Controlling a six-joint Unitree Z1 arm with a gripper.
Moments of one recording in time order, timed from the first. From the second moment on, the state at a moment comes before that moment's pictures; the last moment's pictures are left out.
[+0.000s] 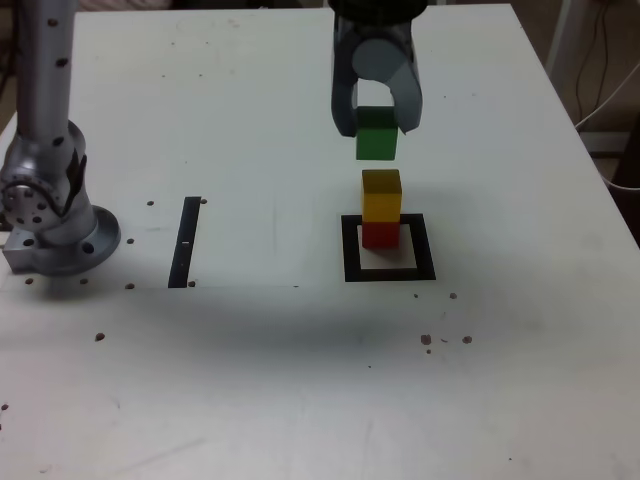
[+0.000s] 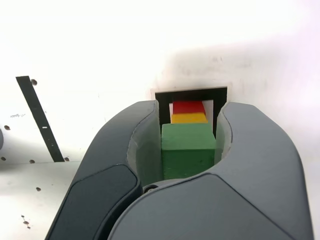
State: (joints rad) arm 0.01 1.89 -1.71 1.39 0.14 0.07
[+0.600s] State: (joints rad) arm -0.06 1.88 -1.67 1.35 0.16 0.02
